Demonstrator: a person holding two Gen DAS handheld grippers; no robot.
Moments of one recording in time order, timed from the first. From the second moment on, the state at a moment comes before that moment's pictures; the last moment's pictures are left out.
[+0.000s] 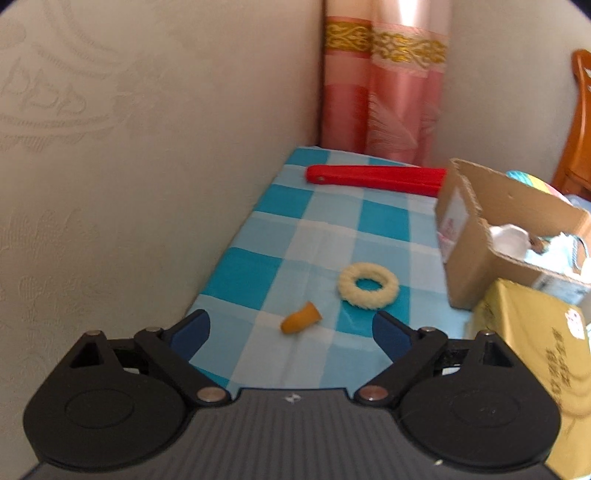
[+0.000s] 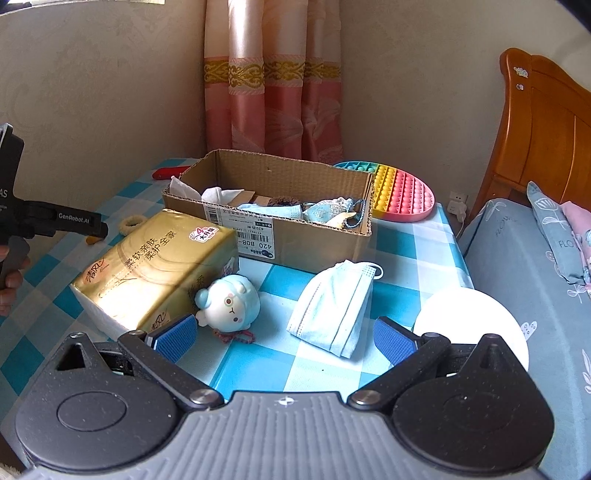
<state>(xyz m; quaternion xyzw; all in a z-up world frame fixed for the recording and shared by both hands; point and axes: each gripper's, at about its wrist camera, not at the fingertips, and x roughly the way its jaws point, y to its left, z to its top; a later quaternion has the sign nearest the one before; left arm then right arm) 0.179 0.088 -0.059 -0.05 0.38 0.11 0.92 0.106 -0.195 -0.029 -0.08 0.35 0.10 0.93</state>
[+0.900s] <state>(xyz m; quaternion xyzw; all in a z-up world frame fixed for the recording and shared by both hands) 0.194 0.100 -0.082 -0.10 0.40 0.17 0.90 0.121 -0.196 -0.042 -0.08 0.35 0.14 0.92</state>
